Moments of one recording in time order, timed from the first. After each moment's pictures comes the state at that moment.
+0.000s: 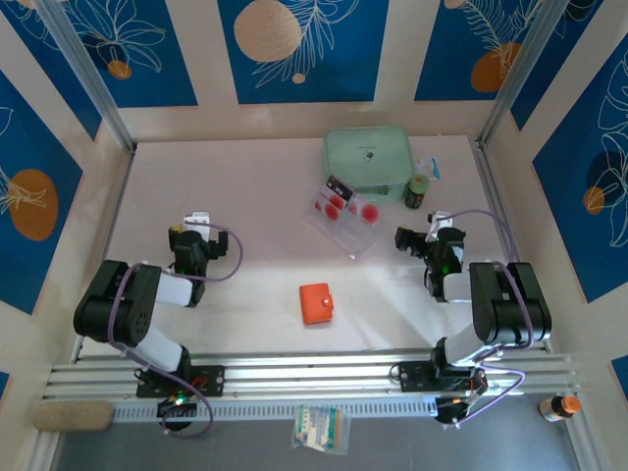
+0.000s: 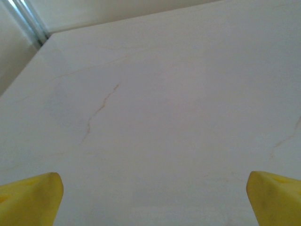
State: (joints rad) left arm -0.14 1.57 0.34 0.86 -0.25 0.08; right arm -0.02 1.52 0.31 0.75 -0.10 0.15
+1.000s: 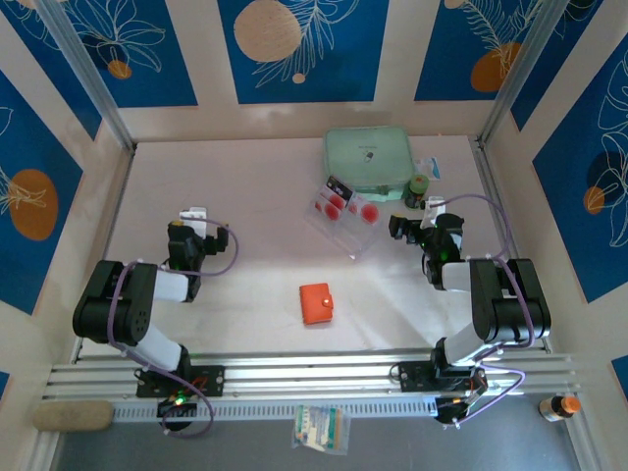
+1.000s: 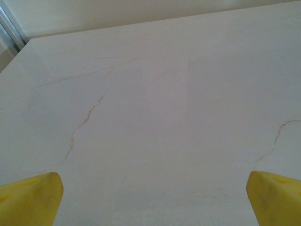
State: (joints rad) left arm -0.09 1.57 0.37 0.85 -0.12 0.07; right arm 0.00 1.53 0.42 0.71 -0.16 0.10
